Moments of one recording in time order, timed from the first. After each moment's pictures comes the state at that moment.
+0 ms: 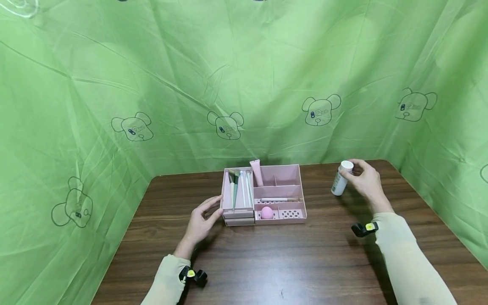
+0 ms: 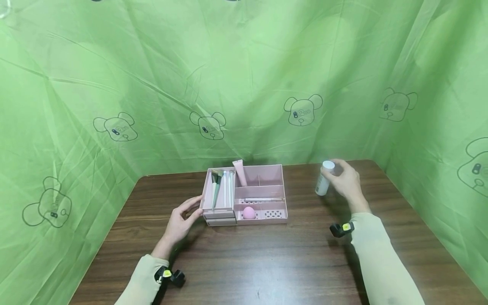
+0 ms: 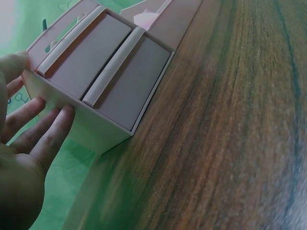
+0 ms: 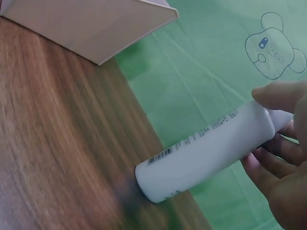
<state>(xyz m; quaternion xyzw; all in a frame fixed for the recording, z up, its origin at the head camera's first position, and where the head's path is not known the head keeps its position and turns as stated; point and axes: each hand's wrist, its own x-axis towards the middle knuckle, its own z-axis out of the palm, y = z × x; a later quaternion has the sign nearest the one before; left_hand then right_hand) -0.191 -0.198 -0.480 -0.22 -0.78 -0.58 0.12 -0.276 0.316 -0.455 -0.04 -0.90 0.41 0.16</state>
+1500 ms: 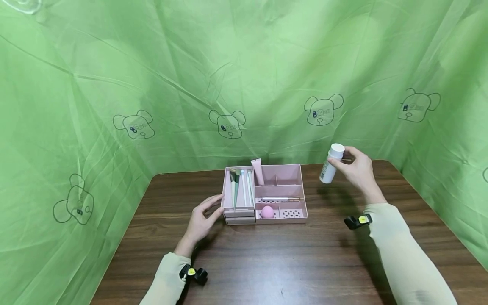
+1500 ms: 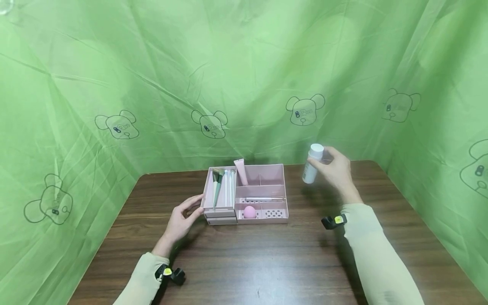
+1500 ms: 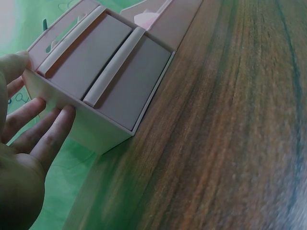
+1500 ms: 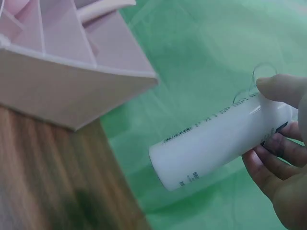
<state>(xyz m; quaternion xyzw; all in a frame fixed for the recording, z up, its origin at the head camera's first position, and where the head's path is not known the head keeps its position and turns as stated) -0.190 -0.198 -0.477 -0.22 -0.78 -0.58 0.11 -0.284 0.275 -0.409 0.02 -0.87 0.45 0.20</state>
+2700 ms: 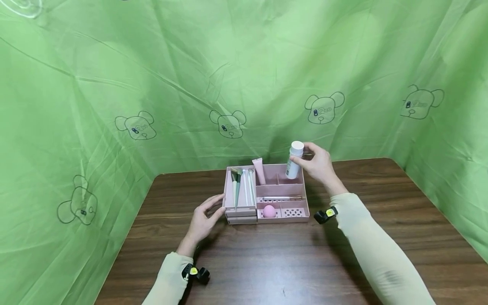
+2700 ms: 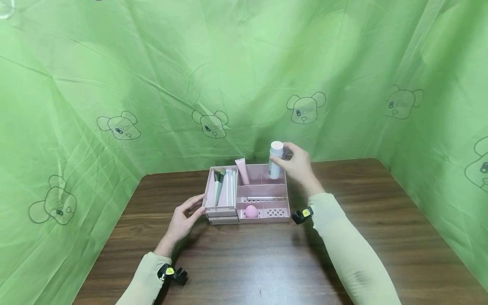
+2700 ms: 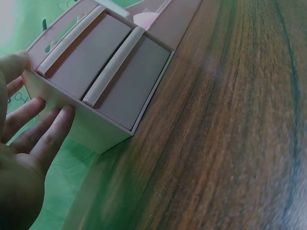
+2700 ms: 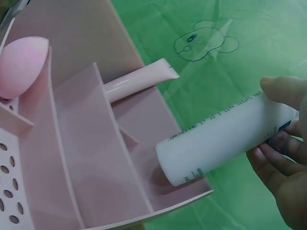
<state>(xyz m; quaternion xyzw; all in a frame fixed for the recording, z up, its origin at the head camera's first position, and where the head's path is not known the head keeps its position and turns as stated) -0.189 -0.197 -0.476 -0.21 -0.79 -0.57 0.12 -0.308 0.178 -0.405 0.10 -0.84 0.50 0.16</state>
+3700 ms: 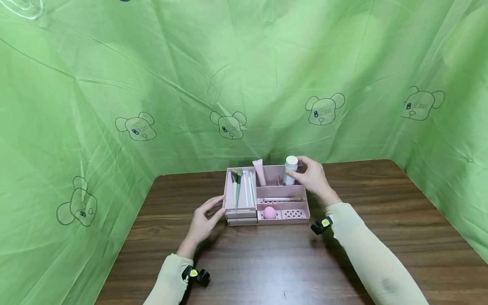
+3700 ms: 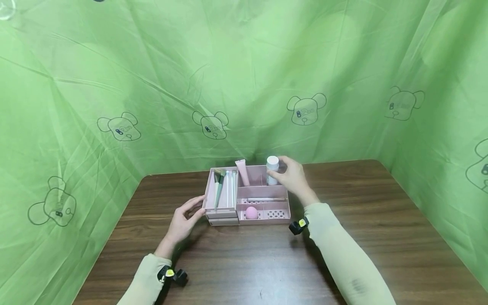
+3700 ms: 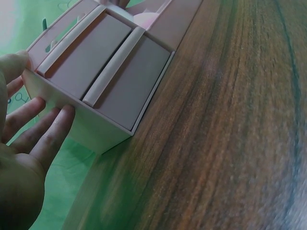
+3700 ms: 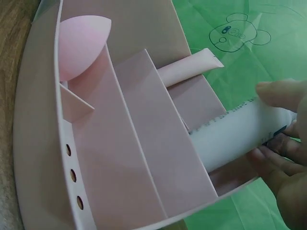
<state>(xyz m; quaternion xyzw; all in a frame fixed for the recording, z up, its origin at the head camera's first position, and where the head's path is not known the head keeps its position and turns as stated) -0.192 -0.198 -0.481 -0.22 -0.78 -0.58 0.11 -0.307 0.168 -0.447 0.12 -0.87 0.45 0.15</state>
